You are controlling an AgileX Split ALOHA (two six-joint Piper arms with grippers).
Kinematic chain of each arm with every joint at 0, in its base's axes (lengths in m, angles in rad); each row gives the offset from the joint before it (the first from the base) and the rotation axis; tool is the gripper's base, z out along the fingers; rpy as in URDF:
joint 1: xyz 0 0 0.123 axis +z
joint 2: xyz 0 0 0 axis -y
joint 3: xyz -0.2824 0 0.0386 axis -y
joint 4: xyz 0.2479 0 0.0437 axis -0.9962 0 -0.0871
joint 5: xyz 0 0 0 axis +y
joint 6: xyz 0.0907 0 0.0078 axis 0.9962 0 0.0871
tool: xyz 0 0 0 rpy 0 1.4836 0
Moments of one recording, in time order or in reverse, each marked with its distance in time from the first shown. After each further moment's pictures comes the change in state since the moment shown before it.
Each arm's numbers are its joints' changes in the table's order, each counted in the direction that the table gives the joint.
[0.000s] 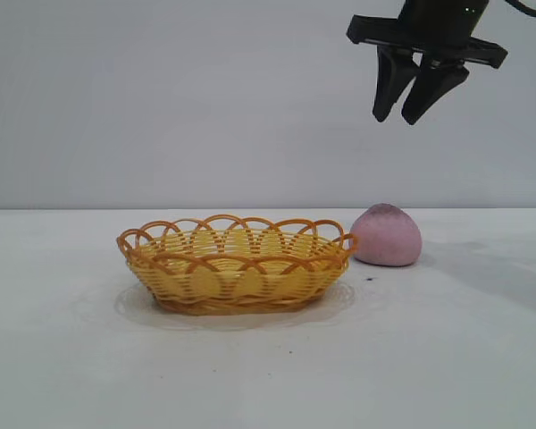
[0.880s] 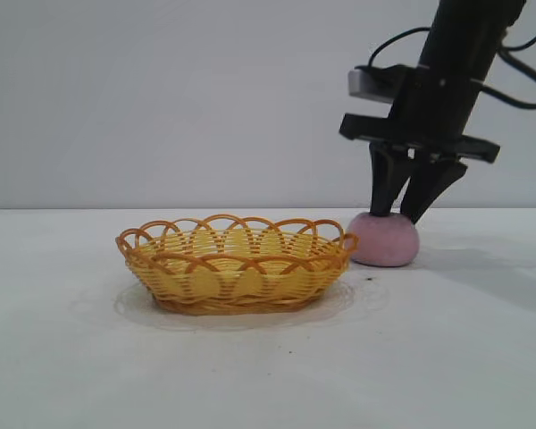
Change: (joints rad) left arm 0.205 0.000 0.000 0.000 0.000 0.000; right arm 0.055 -0.105 0.008 -0.061 -0.007 -0.060
